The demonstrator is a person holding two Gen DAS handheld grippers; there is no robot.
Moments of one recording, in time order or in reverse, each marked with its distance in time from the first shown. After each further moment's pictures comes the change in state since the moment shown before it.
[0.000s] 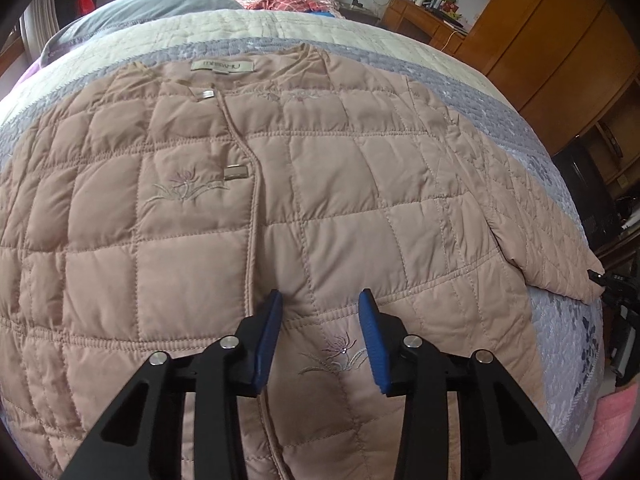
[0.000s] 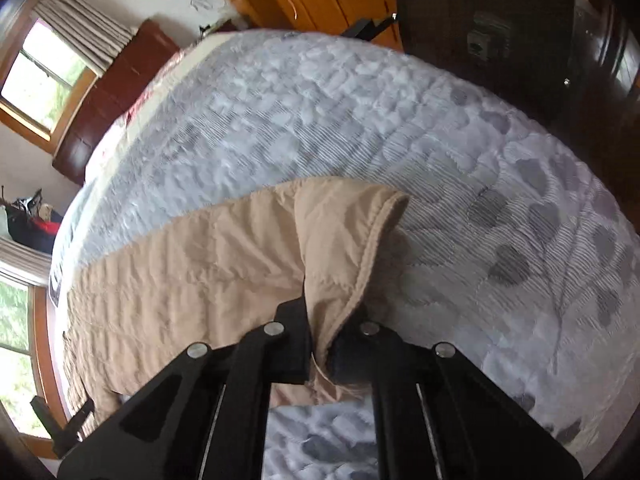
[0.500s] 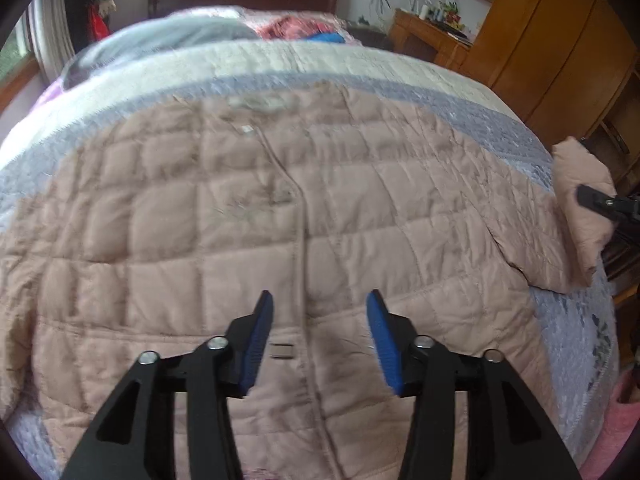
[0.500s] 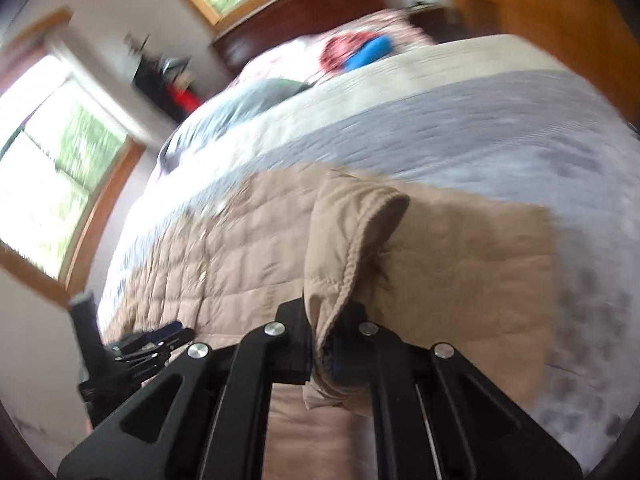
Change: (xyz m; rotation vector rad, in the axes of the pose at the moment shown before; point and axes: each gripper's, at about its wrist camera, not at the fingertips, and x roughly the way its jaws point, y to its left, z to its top) left arm -0.042 0.009 -0.005 0.035 -0.108 0.104; right arm 0.002 0.316 -0.098 -0.572 0.120 0.370
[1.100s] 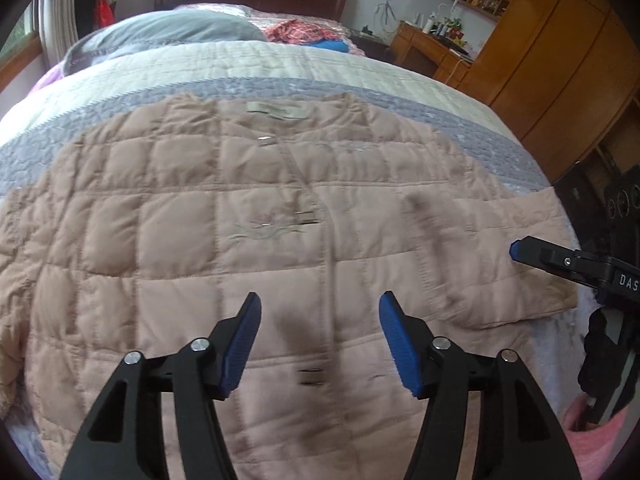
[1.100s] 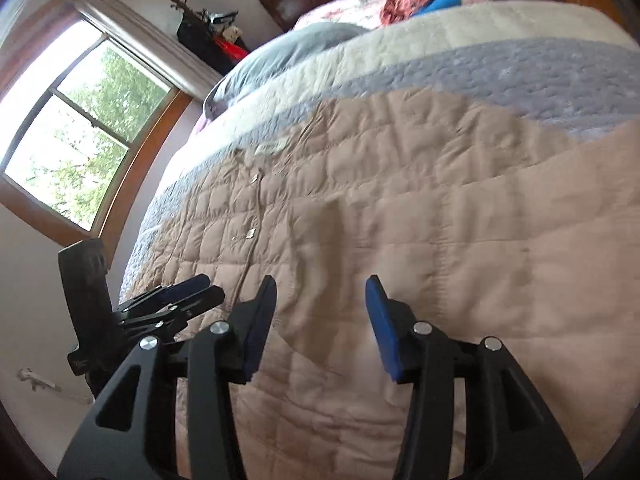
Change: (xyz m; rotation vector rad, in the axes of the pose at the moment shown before) left arm 0.014 0.022 0.009 -0.068 0.011 -0.114; right arm 0.060 0.030 -0.016 -0.060 0.107 0.155
